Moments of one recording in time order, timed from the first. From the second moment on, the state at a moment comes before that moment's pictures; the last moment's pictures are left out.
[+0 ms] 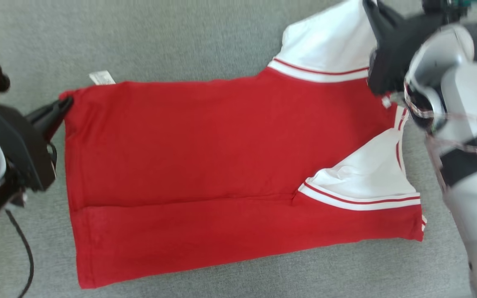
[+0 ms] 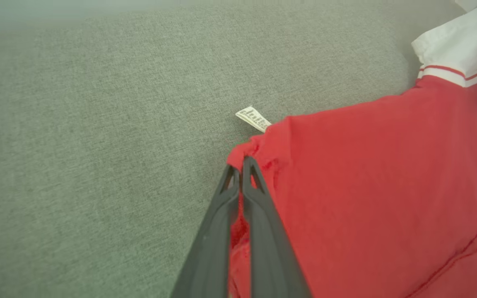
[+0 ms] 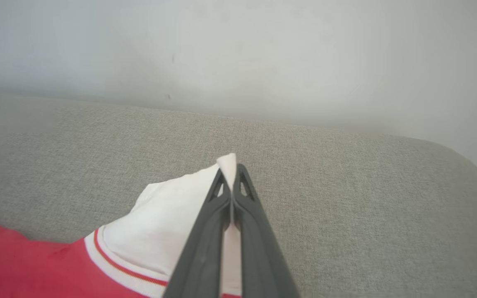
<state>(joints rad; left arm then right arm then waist) -0.78 0.78 -0.52 0.08 -1.02 -0.03 0.51 -1.06 -0.24 0.28 0.61 0.36 0.13 0.31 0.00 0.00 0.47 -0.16</state>
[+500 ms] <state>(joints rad) -0.44 0.77 -0.54 0.13 -0.97 -0.10 0.14 -0.59 -0.33 0.20 0.21 0.43 0.13 0.41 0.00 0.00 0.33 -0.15</state>
